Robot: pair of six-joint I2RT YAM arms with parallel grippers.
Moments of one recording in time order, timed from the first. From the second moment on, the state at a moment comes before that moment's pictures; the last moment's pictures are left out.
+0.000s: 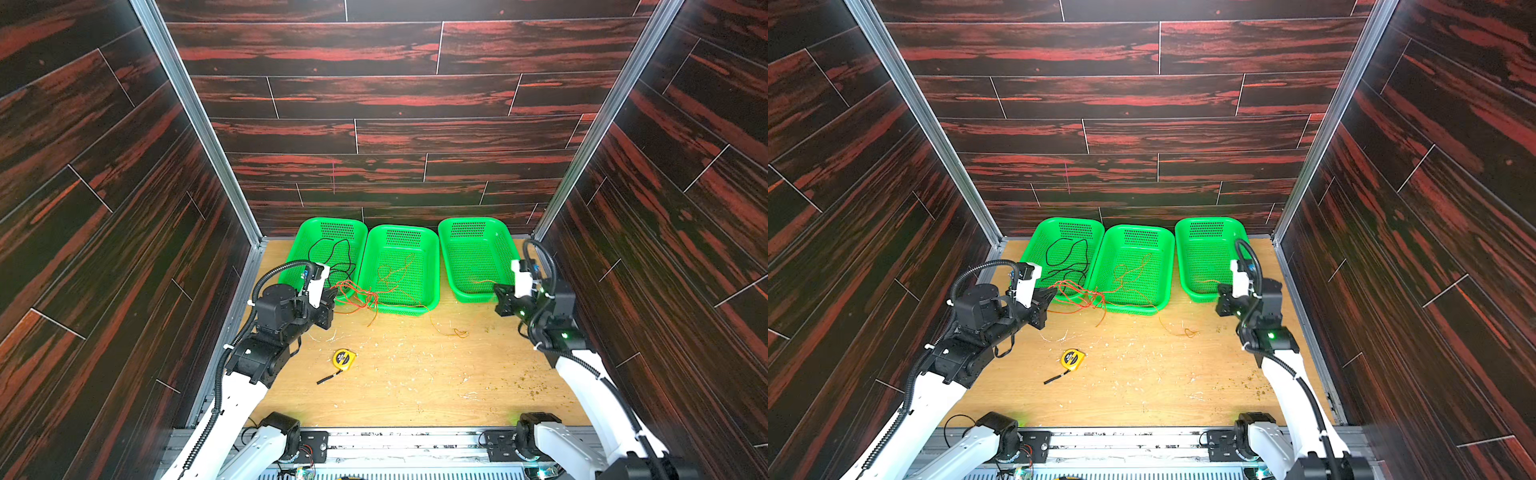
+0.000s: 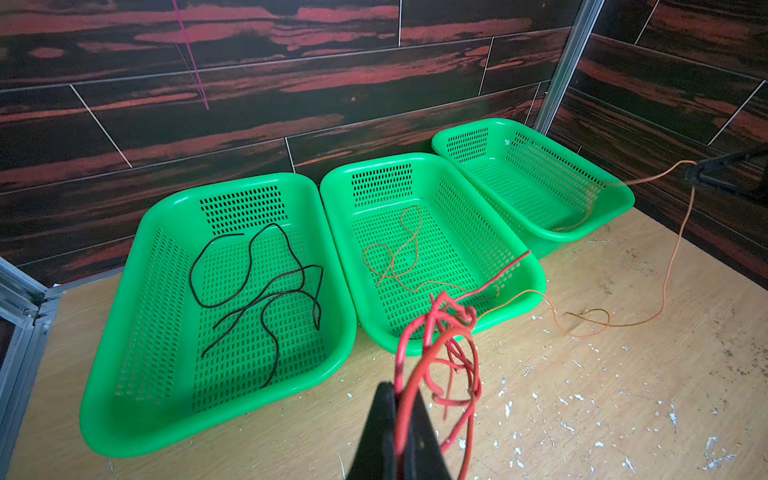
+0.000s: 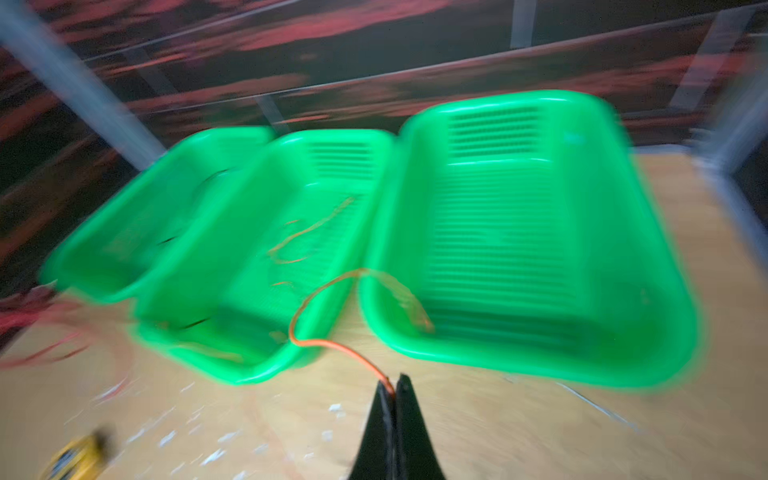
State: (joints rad) left arm -0.29 0.84 0.86 -0.36 0.22 0.04; right arm 0.10 1.02 0.77 -0.18 -0.35 0.08
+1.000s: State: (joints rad) left arm -0.29 0.84 0.83 -0.32 0.25 0.02; right arm 0.49 1.60 0.74 0.16 -0.40 0.17
